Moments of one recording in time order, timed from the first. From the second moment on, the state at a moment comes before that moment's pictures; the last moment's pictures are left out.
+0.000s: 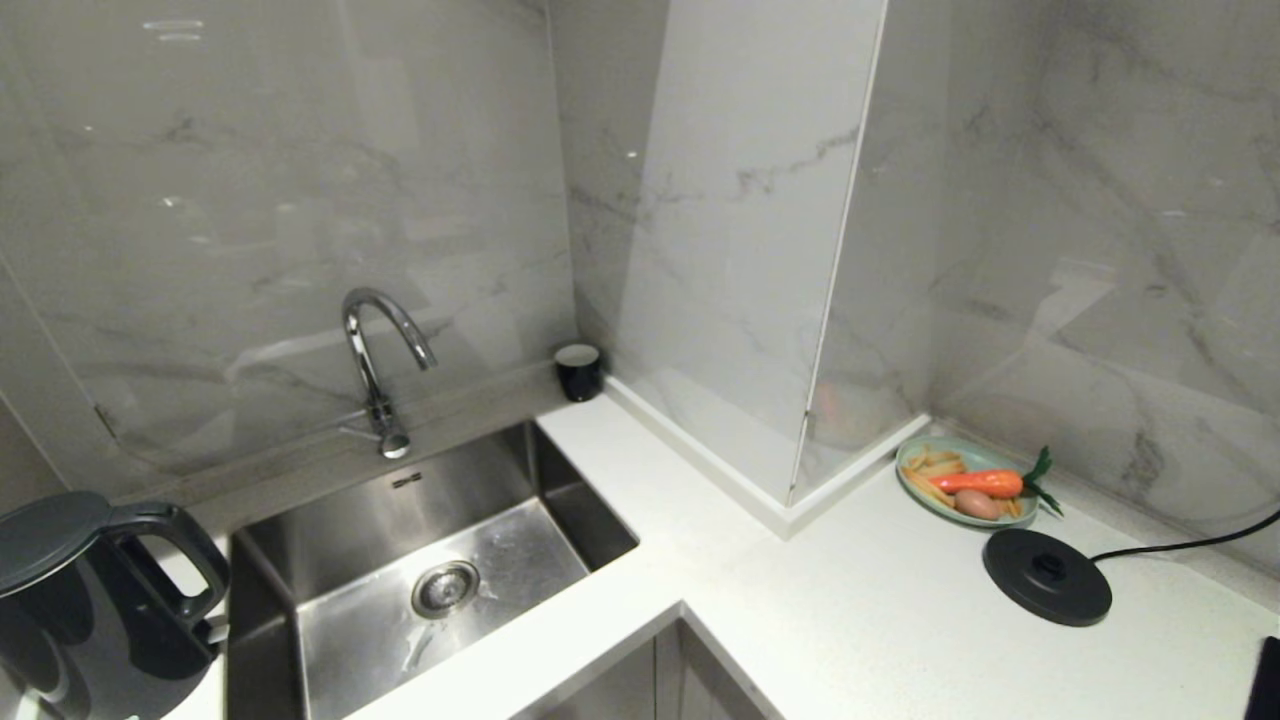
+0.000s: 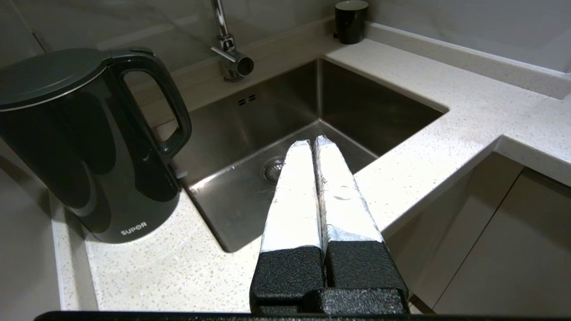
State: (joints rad) left arm 0.00 0.00 -0.02 0.03 -0.03 0.10; right arm 0.00 0.00 0.00 0.00 0.00 -0.01
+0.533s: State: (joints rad) left arm 0.00 0.00 -0.02 0.03 -0.03 0.10; right arm 0.00 0.00 0.00 0.00 0.00 -0.01
